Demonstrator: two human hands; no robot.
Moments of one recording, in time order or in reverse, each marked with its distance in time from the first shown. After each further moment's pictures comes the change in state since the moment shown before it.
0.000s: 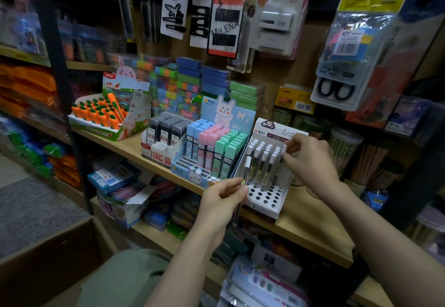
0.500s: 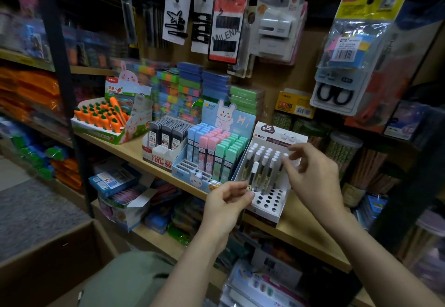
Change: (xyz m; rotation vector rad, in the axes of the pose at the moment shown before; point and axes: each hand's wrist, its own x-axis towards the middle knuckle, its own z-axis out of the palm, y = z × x) left_hand -0.007 0.001 0.007 0.028 -0.017 0.075; right_hand -0.038 -0.008 -0.008 0.162 0.116 -0.054
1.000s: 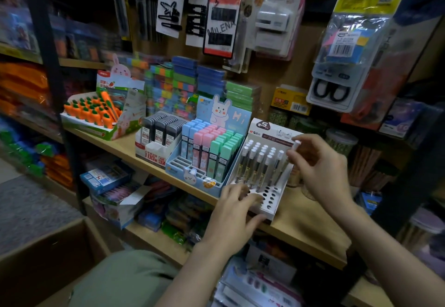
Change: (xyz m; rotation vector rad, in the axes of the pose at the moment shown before) left_hand 0.000 -0.023 0.006 1.118 -0.197 0.563; right_hand 0.007 0.013 -0.016 0.184 0.035 -0.043
